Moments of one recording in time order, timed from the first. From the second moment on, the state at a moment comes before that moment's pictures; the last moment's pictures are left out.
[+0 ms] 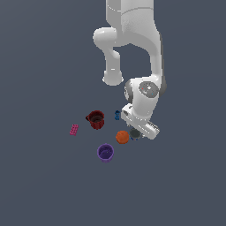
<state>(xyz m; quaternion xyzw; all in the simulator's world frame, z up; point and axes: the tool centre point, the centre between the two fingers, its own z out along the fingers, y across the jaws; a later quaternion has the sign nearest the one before) -0.011 0.124 0.063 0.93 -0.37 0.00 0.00</state>
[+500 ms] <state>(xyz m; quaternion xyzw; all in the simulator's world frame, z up) -0.012 0.124 0.029 0.93 -0.37 0.00 0.00</state>
